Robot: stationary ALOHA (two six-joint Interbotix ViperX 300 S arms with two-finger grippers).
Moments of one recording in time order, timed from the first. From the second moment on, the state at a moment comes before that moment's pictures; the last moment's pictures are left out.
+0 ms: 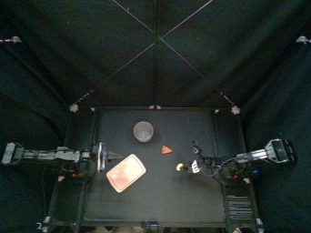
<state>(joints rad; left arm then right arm) 0.04 -0.96 1.29 -0.09 -0.26 0.00 0.01 -0.52 1.21 0.31 -0.22 0.81</state>
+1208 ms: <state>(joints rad) 0.08 -0.96 1.29 -0.19 -0.25 -0.01 0.10 -0.35 1.19 0.18 -0.44 1.04</state>
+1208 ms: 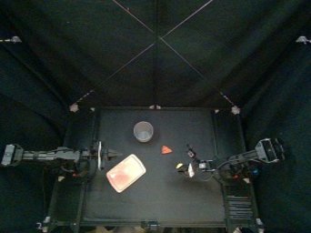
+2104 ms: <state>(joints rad) 0.08 -0.96 1.32 -0.20 -0.26 0.00 -0.01 -0.29 1.20 0.52 -0.01 1.25</state>
